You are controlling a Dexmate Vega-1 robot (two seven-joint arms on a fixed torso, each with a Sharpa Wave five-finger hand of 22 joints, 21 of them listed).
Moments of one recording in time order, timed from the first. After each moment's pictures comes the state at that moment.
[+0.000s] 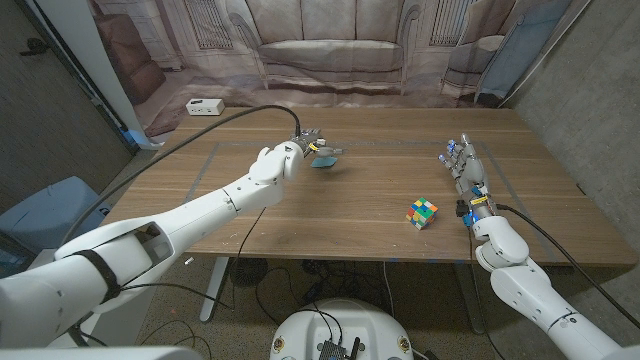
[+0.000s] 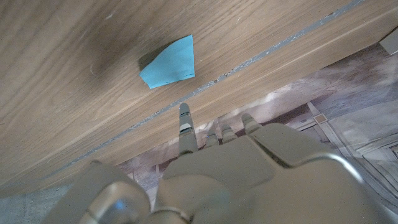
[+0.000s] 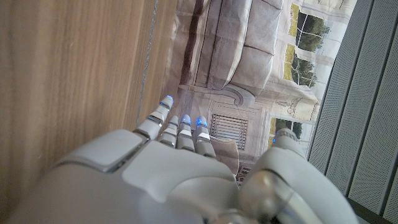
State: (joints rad) left arm 0.39 0.54 1.00 -1.56 0.77 0.54 -0.23; left_hand 0.03 -0.08 0.03 0.09 0.27 0.36 -0.01 0.19 0.18 -0.17 0.02 0.20 0.20 -0.17 0.08 0.19 0.18 -0.17 0.16 0.19 0.19; right arm -1.23 -0.57 -0.20 -1.62 0.64 0.44 -0.15; right_hand 0.26 0.03 0.14 -0.05 0.19 0.16 0.11 0.20 0.19 0.11 0.14 0.21 0.20 0.01 0.08 0.20 0.22 0.23 0.02 0.22 0.17
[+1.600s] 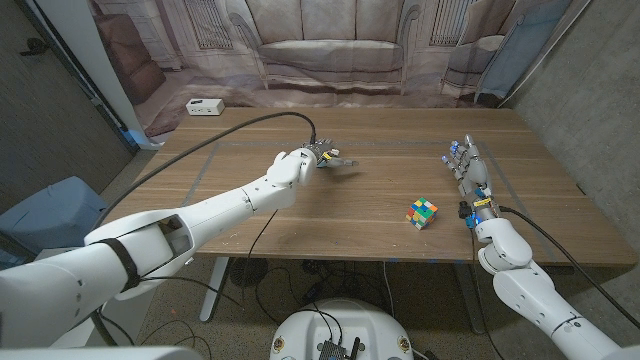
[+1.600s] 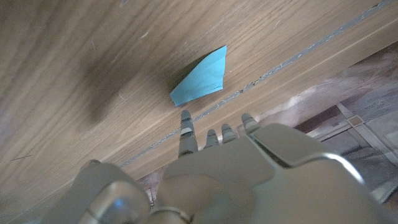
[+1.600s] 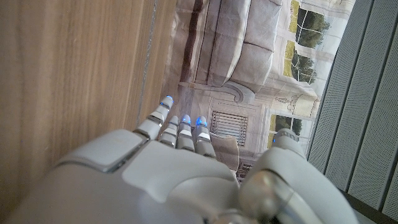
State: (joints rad) left arm 0.33 0.45 1.11 -1.42 0.79 0.51 -0.24; left_hand 0.04 -0.07 0.02 0.10 0.28 0.25 -0.03 0.17 0.18 -0.17 0.02 0.20 0.20 -0.17 0.08 0.19 0.18 -0.17 0.15 0.19 0.19; right arm -1.25 -0.57 -0.18 -1.64 0.65 0.44 -0.16; right_hand 0.26 0.03 0.13 -0.06 0.19 0.16 0.11 0.20 0.19 0.11 0.14 0.21 0.20 0.01 0.08 0.20 0.21 0.23 0.02 0.22 0.17
